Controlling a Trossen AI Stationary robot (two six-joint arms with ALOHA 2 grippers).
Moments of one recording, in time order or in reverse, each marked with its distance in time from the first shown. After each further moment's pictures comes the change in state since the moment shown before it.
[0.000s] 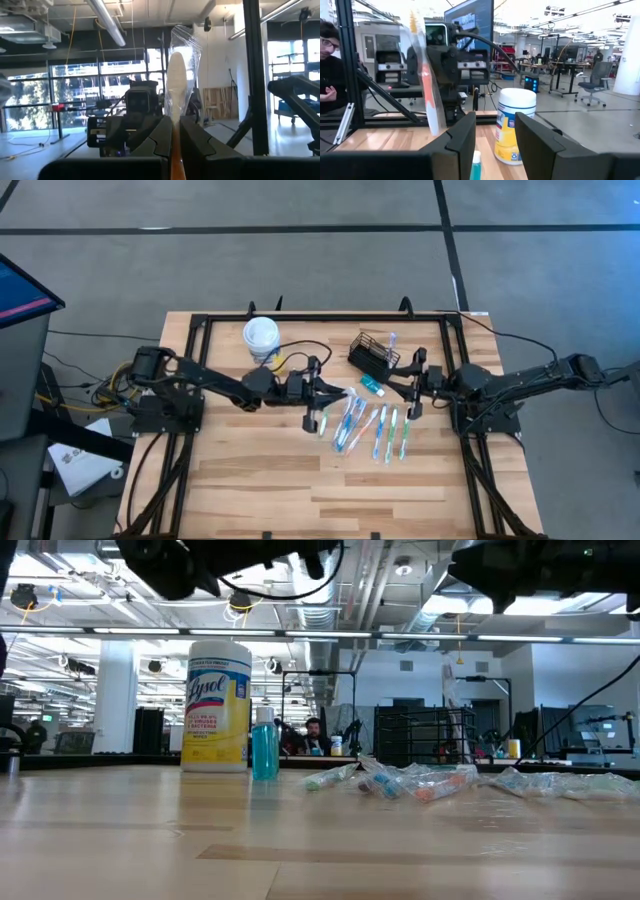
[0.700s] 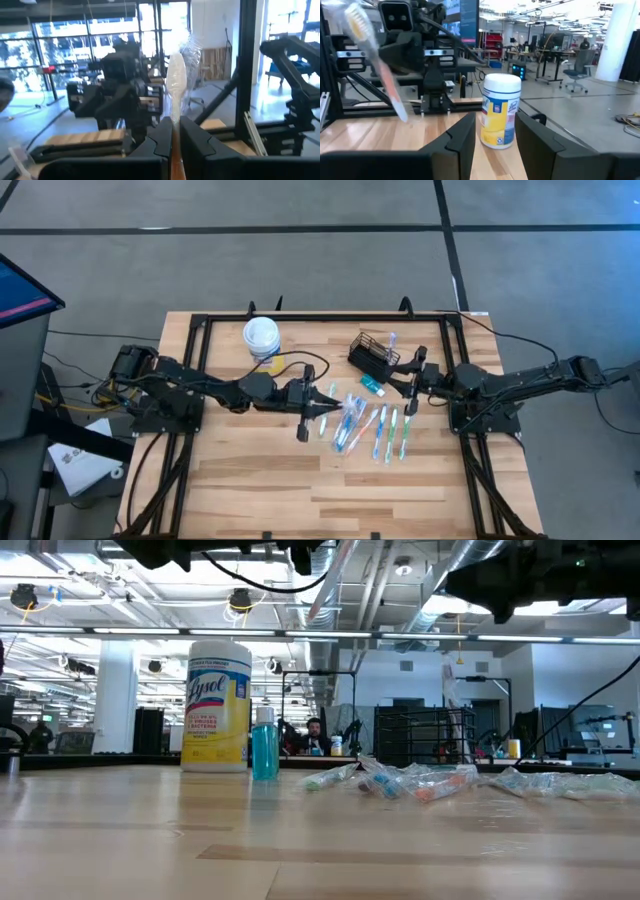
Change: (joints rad) left arm -0.067 -0.150 -0.014 -0.363 -0.049 0.003; right arm -0.037 0.000 0.000 -0.064 0.047 0.017
